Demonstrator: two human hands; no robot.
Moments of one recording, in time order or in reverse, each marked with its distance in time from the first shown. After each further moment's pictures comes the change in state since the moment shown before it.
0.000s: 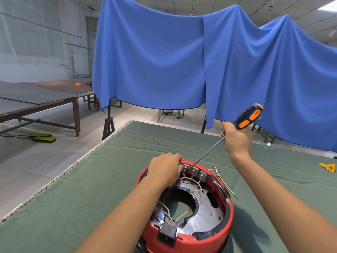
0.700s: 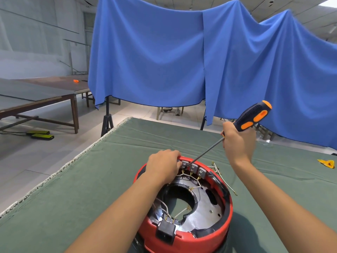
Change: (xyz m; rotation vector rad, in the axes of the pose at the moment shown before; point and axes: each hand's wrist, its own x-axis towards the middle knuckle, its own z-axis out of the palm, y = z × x) left_hand 0.003 -0.002 0.002 -0.025 0.024 -0.006; right_hand -0.026 -0.010 -0.009 0.006 -0.022 -0.163
